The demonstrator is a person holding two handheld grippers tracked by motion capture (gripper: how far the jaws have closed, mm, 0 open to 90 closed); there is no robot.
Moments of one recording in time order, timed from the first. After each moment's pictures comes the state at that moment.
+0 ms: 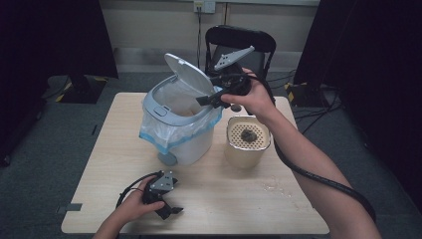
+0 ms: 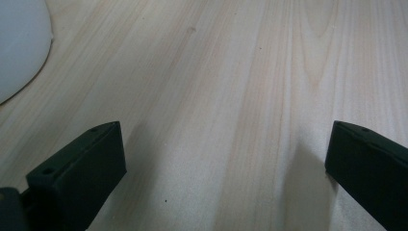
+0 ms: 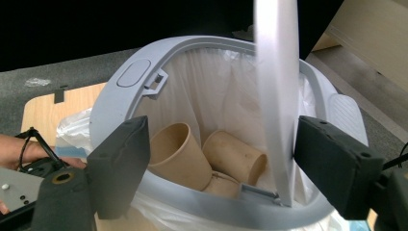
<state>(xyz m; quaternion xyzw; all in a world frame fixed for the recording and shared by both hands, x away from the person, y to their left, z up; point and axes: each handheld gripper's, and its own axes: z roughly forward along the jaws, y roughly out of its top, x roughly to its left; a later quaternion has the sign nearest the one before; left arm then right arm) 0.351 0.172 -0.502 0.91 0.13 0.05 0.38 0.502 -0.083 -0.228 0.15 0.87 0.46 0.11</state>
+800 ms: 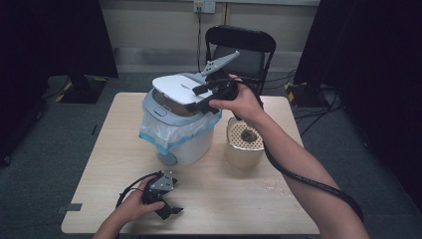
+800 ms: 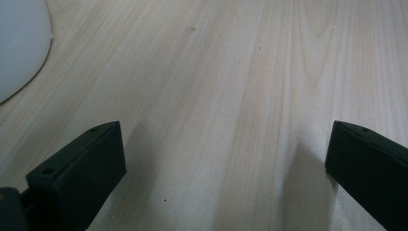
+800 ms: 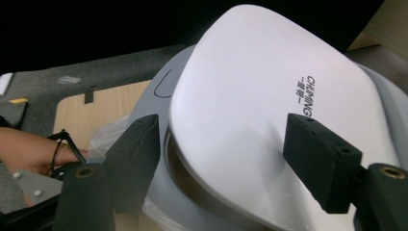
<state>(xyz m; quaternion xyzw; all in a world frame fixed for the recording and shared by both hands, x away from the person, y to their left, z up) 0.351 0.172 -0.502 0.91 0.13 0.05 0.38 0.495 -0.056 -0.239 0.13 0.87 0.46 0.07</state>
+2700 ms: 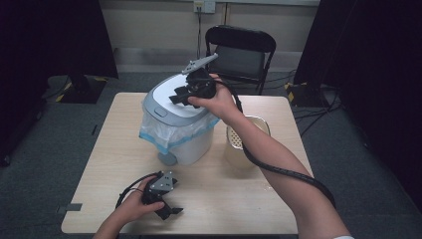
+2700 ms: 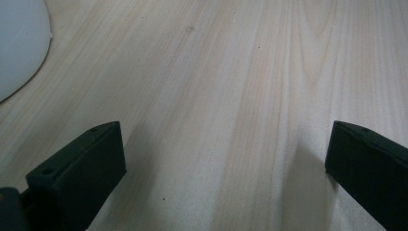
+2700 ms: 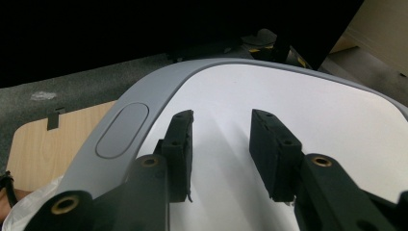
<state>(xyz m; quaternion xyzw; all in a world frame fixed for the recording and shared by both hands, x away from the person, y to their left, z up) 0.350 0.172 -0.502 0.91 0.13 0.05 0.38 0.520 -0.008 -0.261 0.16 0.86 0.47 0.10</state>
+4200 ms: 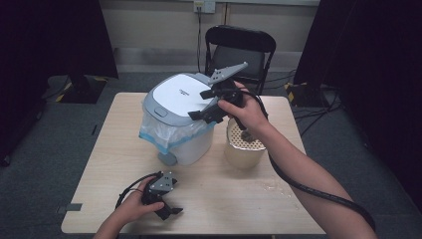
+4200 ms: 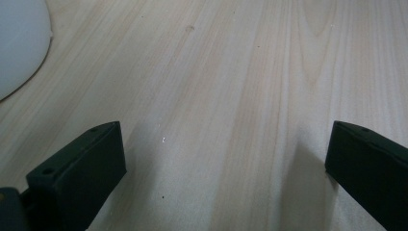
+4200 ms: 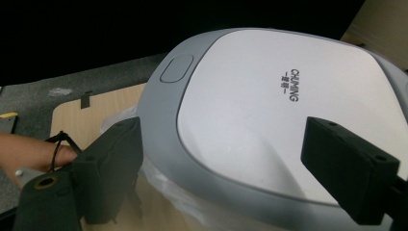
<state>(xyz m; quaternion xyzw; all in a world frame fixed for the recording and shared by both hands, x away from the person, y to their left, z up) 0.350 0.173 -0.501 0.91 0.13 0.05 0.38 0.475 -0.070 -0.252 0.15 0.86 0.48 0.08</state>
